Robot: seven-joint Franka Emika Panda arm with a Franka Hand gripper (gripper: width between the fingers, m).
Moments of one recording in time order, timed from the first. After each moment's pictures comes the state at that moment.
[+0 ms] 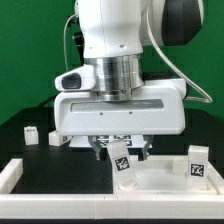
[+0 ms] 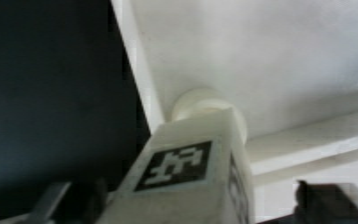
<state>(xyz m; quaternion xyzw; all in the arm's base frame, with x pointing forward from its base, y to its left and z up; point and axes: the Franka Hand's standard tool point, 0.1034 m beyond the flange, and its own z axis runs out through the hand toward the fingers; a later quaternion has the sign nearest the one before) 0.619 -0.013 0.073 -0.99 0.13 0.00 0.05</state>
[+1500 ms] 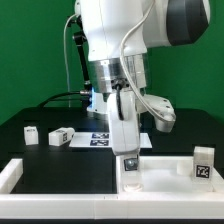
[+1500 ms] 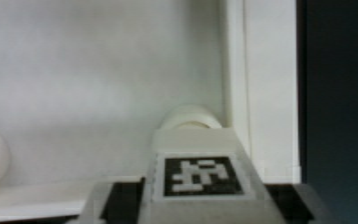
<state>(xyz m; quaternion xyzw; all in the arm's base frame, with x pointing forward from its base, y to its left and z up) 0.625 0.003 0.071 -0.67 0.74 0.04 0.07</state>
